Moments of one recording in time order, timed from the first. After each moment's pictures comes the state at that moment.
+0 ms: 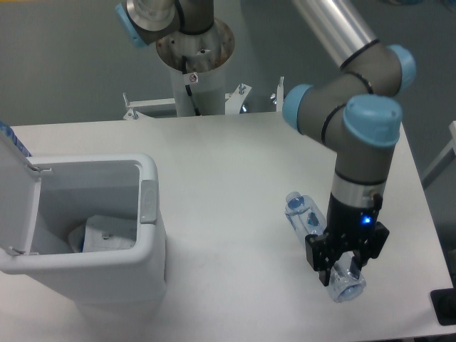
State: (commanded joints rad) arm 2.61 -2.05 -1.28 -0.81 1.12 0.21
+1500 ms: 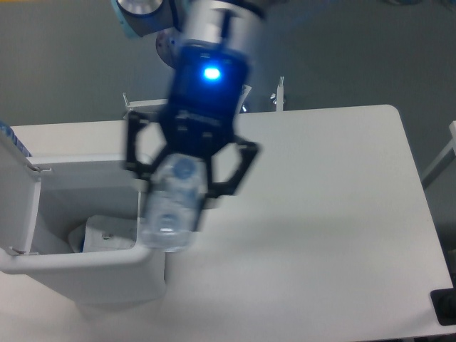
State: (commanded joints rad) arm 2.25 -1.85 -1.20 -0.73 0.98 0.20
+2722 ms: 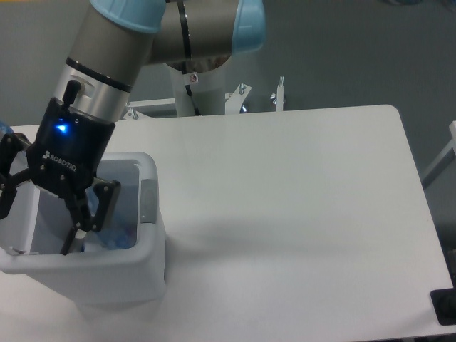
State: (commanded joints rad) arm 2.20 -1.86 -1.34 -0.67 0.99 0.25
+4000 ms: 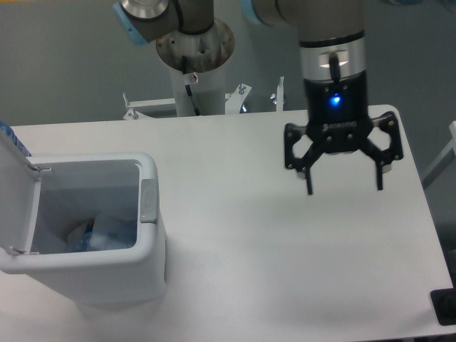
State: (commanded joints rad) arm 2.64 -1.78 -1.35 -1.09 1.49 0.98
